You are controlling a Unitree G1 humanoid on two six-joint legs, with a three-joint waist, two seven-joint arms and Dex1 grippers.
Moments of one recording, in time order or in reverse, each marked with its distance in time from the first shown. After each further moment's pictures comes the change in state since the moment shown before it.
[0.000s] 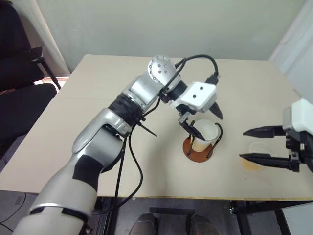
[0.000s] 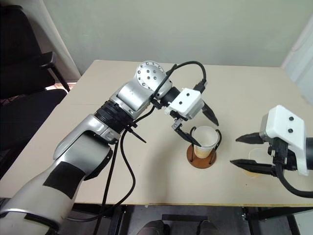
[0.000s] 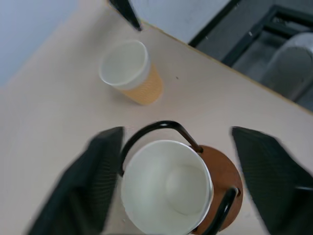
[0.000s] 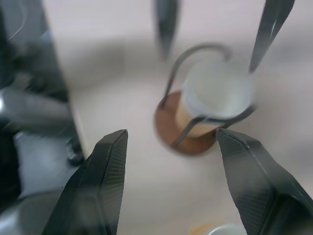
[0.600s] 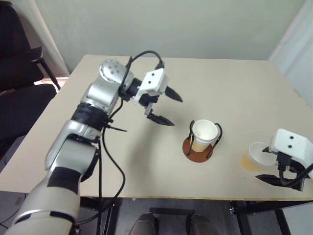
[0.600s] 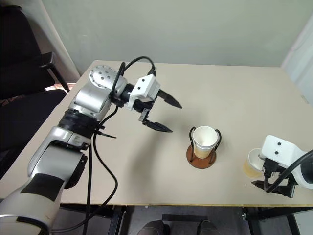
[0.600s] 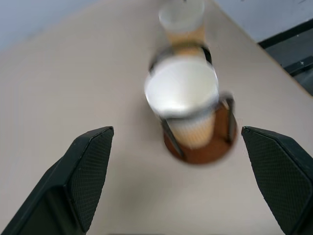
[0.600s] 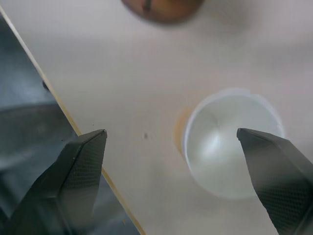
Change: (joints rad) left arm 0.204 0.235 0.206 -0.062 0.071 0.145 0.000; right arm 0.404 -0.089 0.114 0.067 -0.450 -0.195 0.053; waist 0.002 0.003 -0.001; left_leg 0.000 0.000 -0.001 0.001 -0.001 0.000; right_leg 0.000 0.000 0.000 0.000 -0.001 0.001
